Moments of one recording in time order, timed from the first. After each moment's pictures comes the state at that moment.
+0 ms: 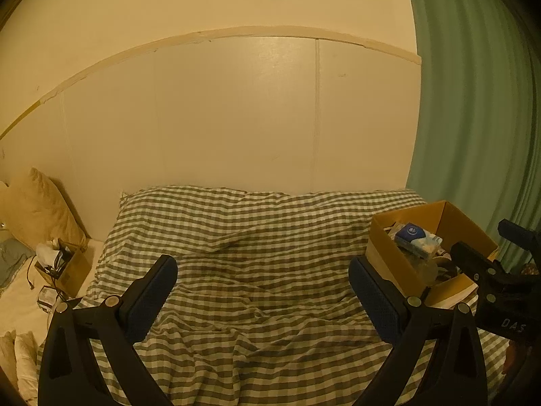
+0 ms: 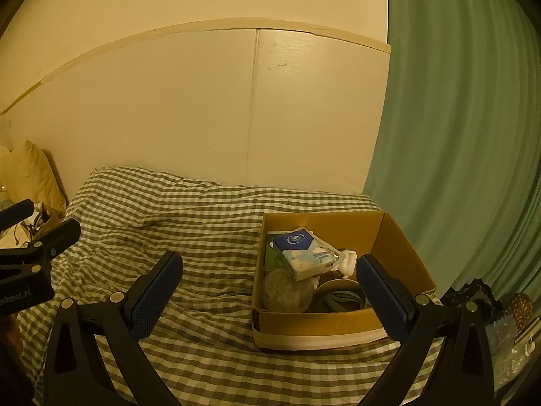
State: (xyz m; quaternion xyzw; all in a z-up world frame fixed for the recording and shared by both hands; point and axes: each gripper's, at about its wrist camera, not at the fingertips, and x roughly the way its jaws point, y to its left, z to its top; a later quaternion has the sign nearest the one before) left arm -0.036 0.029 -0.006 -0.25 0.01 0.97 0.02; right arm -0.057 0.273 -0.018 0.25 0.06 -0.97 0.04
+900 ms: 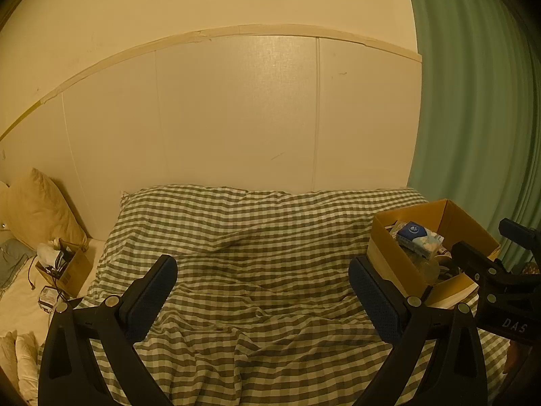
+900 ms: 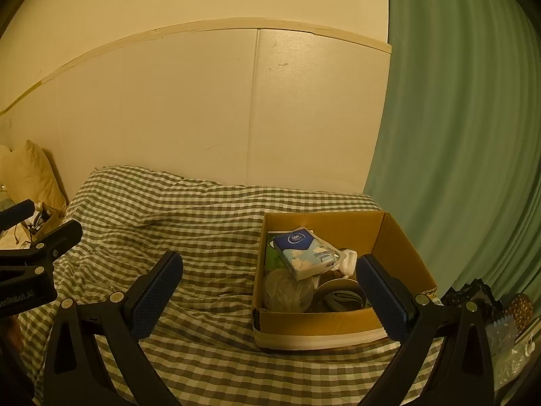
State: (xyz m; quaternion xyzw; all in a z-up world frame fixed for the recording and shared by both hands) left arm -0.036 0.026 -0.006 -0.25 0.01 0.97 0.02; right arm -0.057 0.271 -0.018 0.25 0.06 -0.96 0.04
